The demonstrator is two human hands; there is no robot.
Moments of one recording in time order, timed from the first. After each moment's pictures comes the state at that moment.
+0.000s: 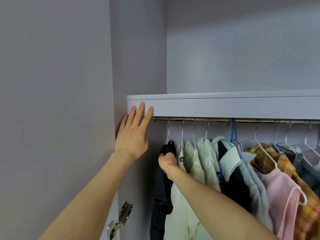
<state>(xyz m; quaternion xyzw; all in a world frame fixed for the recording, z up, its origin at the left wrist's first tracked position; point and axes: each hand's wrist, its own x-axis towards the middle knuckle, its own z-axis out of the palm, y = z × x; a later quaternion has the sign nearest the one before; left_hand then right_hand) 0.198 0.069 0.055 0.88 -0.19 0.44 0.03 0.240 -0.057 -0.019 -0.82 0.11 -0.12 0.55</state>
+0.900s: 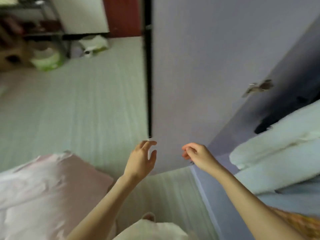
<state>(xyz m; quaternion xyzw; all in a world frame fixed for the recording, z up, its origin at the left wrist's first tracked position) -0.267 0.161 -0.205 0.86 0.35 0.14 0.36 -0.102 0.042 -0.201 -0.82 -0.29 0.35 0.35</state>
